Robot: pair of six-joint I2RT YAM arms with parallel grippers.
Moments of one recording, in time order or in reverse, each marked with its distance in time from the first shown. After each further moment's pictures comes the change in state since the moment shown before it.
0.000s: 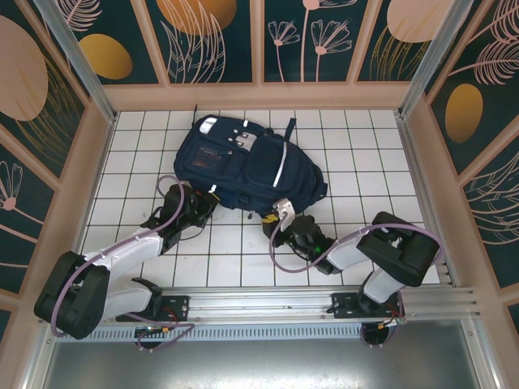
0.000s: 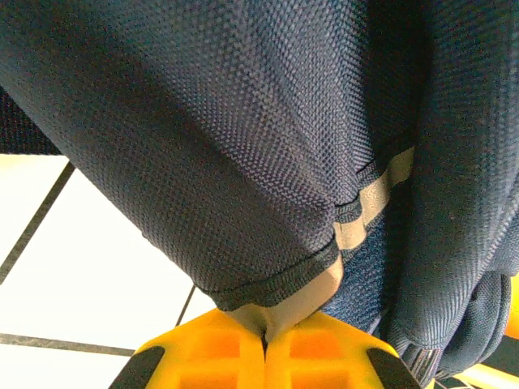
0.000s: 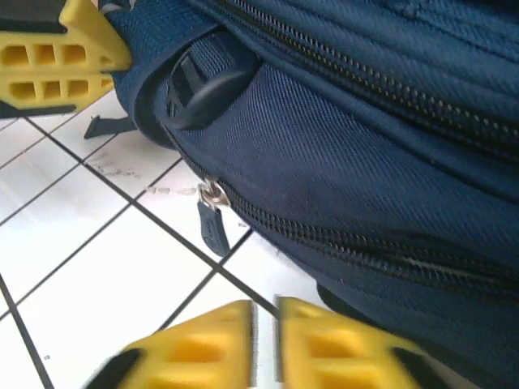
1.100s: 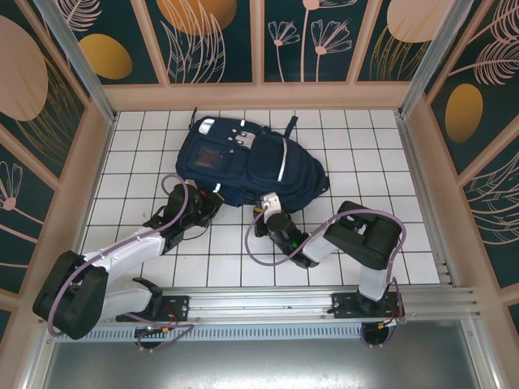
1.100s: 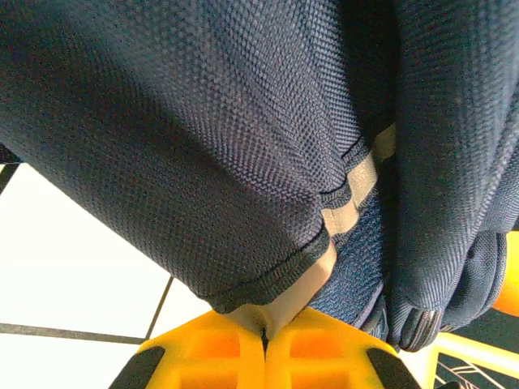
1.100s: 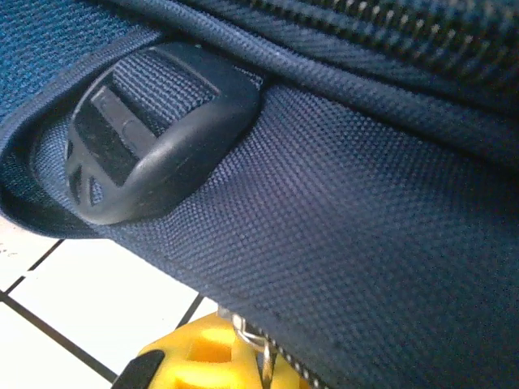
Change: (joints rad) left arm -0.050 -0.002 0.026 -0.018 -0.015 0.008; right arm 0.072 0.256 0.205 0.027 0.342 0.005
